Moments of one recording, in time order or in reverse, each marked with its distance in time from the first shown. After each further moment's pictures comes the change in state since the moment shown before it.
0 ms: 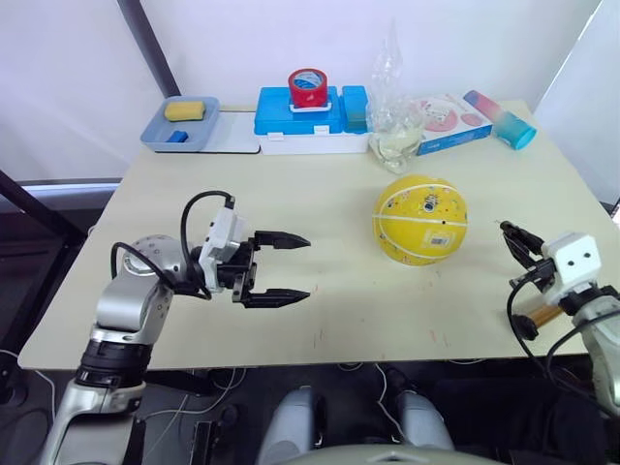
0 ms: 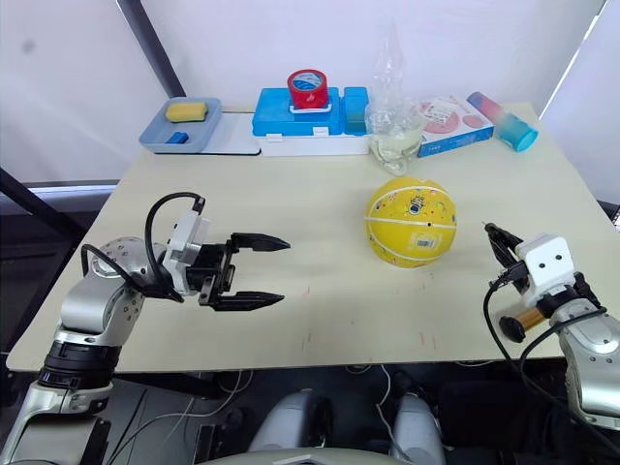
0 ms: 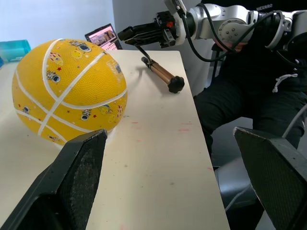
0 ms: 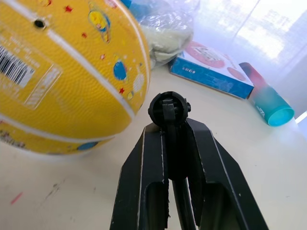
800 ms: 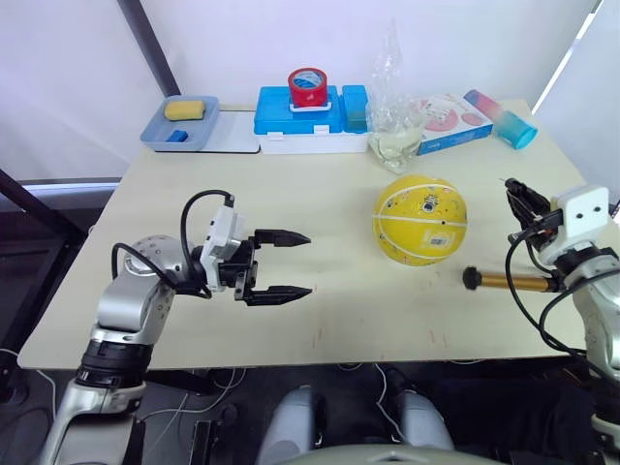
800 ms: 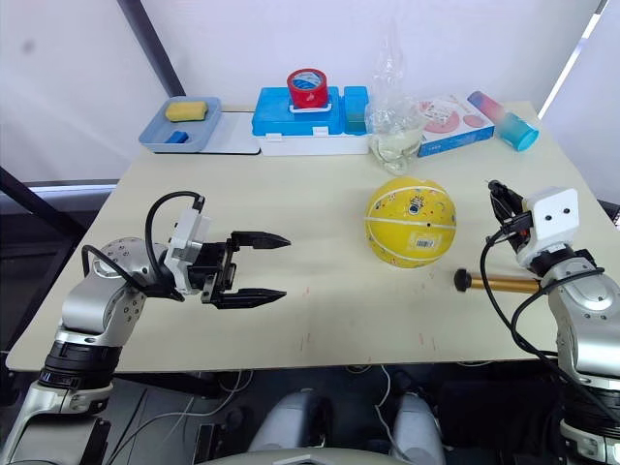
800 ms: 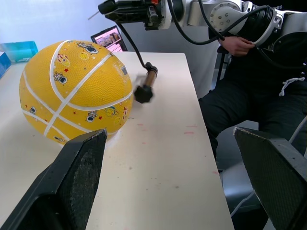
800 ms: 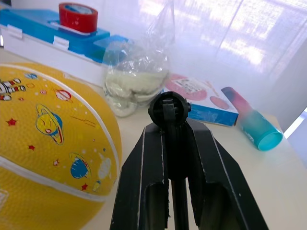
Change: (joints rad) left arm -0.007 -0.004 -0.008 0.002 -0.006 -0.005 0.026; right arm -0.177 -0.033 0.039 -0.035 0.044 0.194 -0.076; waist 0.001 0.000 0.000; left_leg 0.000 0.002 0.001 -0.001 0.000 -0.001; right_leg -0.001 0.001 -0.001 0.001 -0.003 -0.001
